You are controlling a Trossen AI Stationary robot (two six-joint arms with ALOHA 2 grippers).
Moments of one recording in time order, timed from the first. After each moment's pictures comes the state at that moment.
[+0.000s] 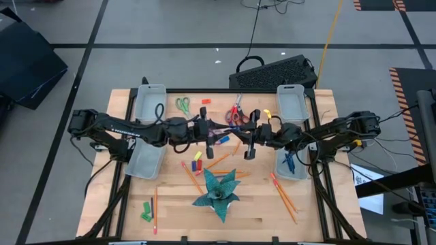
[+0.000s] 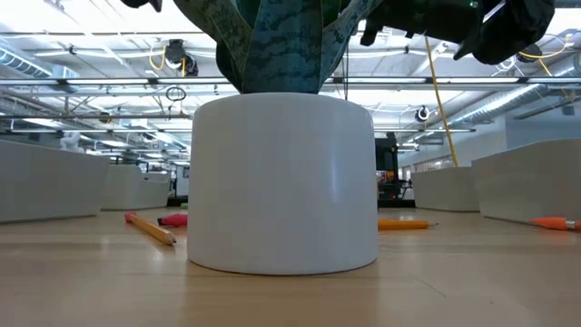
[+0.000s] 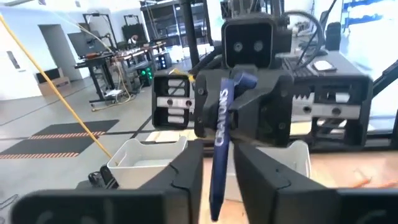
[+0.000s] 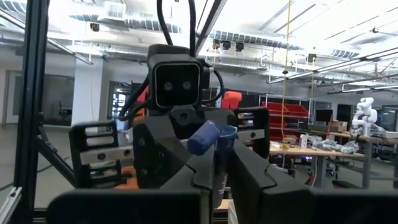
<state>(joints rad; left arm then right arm) -0.04 1.47 0.96 0.50 -0.19 0.17 0.03 1.45 0.57 1.25 0.13 -0.13</state>
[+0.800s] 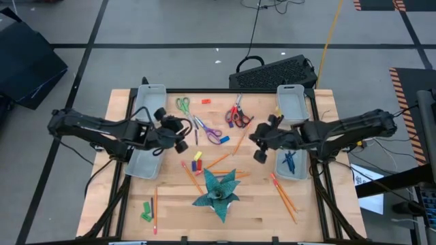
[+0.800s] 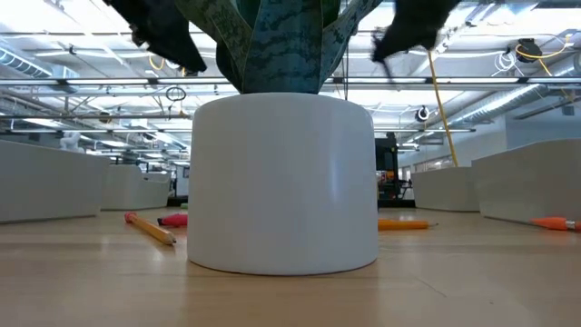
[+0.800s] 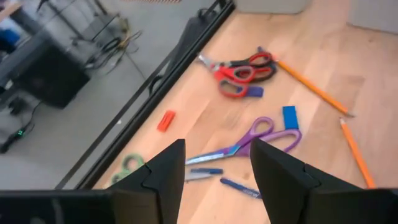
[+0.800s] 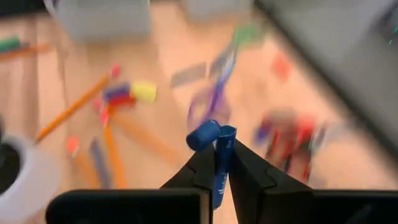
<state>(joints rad) -0.15 1.15 0.96 -0.63 -0.74 -0.31 0.17 1.21 1.03 -0.62 0.43 0.38</state>
